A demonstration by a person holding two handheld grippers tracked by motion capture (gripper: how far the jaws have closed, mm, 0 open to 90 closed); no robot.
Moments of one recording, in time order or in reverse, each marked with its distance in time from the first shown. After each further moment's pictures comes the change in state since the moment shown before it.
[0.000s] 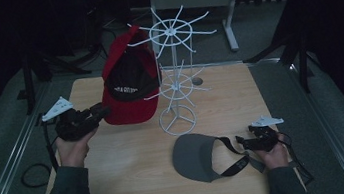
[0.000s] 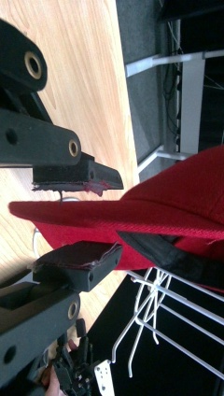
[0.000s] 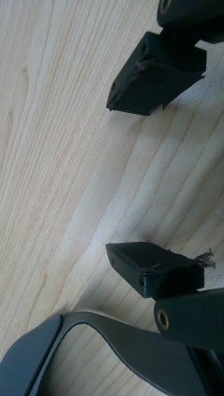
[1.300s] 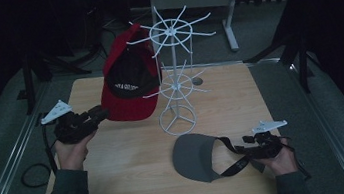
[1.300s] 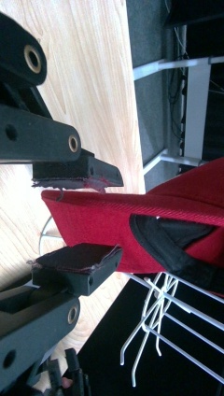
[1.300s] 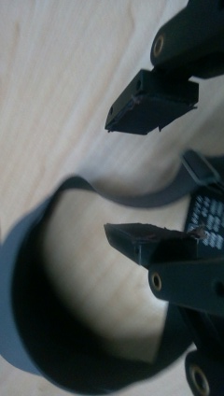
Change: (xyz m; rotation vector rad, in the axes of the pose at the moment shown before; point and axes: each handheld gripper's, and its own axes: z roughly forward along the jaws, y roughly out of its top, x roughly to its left) left arm 0.003 -0.008 -0.002 0.010 0.010 -0.021; right arm 0.038 0.015 -0.047 0.081 0.189 -0.045
